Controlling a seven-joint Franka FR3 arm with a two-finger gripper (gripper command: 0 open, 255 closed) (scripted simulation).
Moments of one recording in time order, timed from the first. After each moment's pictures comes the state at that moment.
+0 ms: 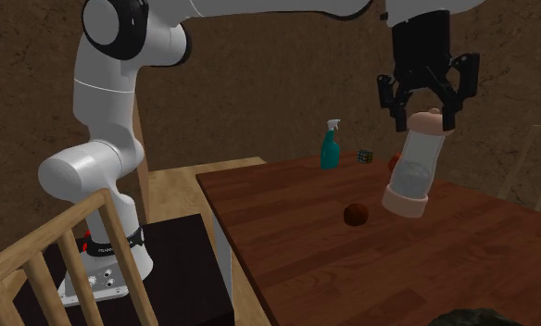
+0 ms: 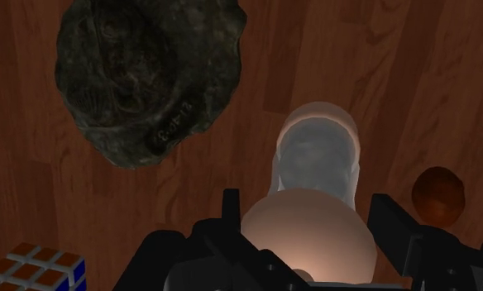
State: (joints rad) arm -0.52 0.31 -0.14 -1.25 -0.04 1.75 -0.76
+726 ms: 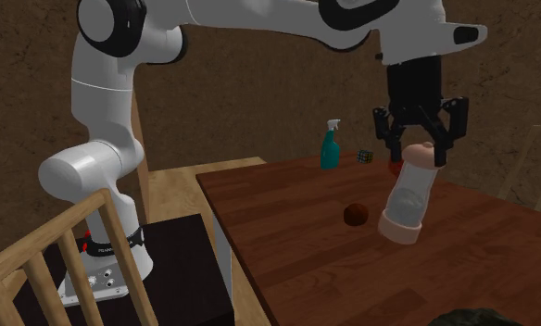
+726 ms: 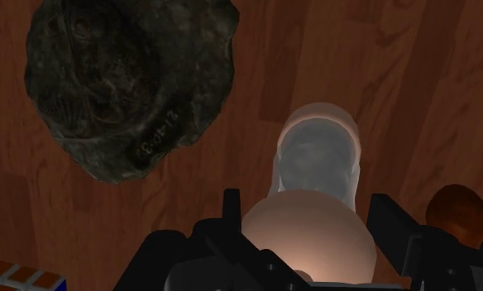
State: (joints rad) arm -0.52 0.28 -0.14 -1.45 -0.05 1.91 -0.75
